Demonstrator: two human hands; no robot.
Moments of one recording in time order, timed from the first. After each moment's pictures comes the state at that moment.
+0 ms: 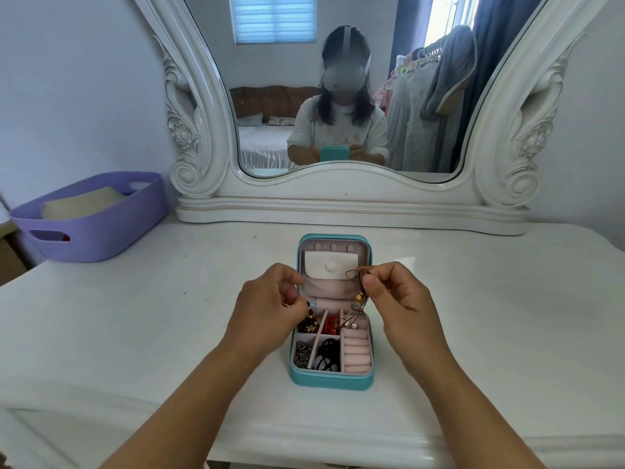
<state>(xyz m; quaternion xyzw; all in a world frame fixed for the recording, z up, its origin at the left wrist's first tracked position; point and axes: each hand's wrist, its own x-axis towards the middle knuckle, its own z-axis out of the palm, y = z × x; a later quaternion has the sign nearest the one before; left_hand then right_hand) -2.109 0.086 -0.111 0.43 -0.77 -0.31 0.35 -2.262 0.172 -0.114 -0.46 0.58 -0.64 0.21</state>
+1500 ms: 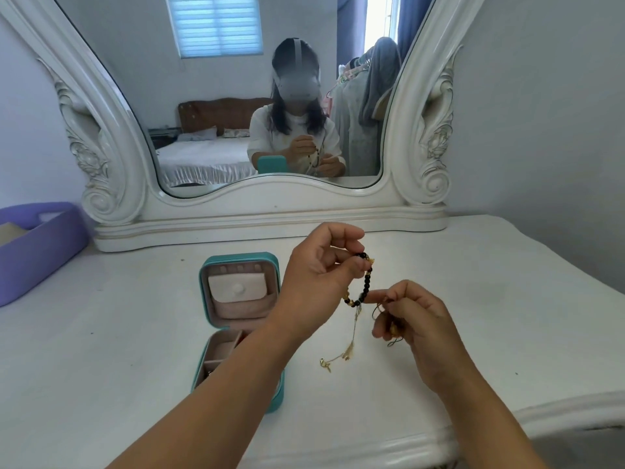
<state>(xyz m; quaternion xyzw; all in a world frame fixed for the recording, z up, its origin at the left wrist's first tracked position) -2.255 0.150 -0.057 0.14 -0.71 -0.56 0.41 -2.361 0.244 -0.110 -0.35 0.56 -0.69 0.30</state>
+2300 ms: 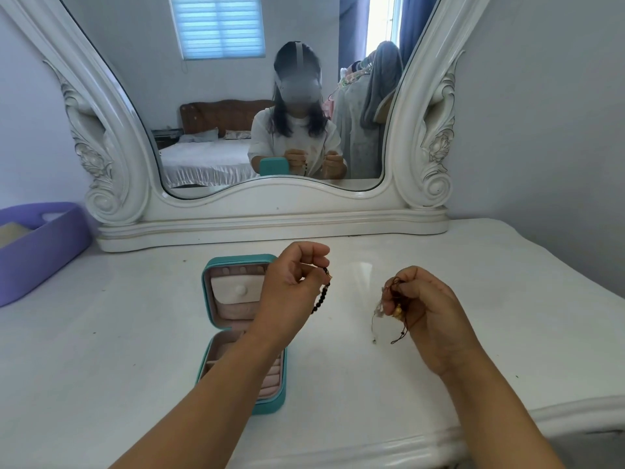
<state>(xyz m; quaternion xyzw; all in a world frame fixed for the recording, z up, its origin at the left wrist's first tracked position) -2.239 0.129 -0.079 0.24 -0.69 -0.53 0.44 -2.375 0.236 -0.100 -0.32 0.48 -0.75 0.33</state>
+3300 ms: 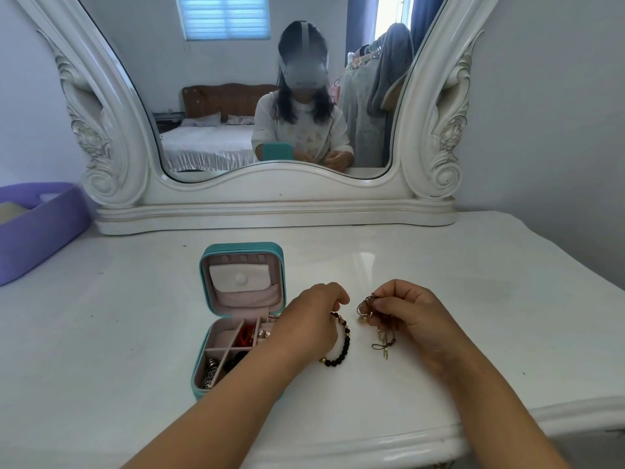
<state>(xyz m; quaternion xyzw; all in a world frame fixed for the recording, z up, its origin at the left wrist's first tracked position) -2.246 0.129 -0.125 0.32 -0.90 -0.26 0.15 -2.377 0.231 -0.118 -0.36 0.60 -0.61 0.38</state>
